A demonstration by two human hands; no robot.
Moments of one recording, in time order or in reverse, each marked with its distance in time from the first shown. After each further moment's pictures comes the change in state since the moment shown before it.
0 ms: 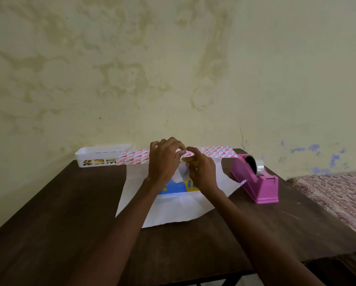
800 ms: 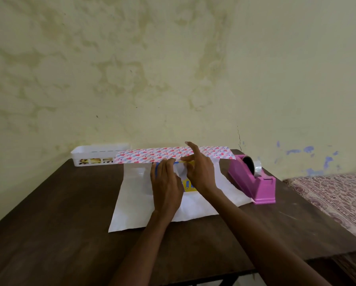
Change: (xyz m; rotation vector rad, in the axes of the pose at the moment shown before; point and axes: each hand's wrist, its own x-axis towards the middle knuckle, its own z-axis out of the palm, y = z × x) left_hand -0.078 0.019 0.038 0.022 0.105 -0.215; right_hand 0.000 -0.012 -0.008 -0.047 -0.058 0.010
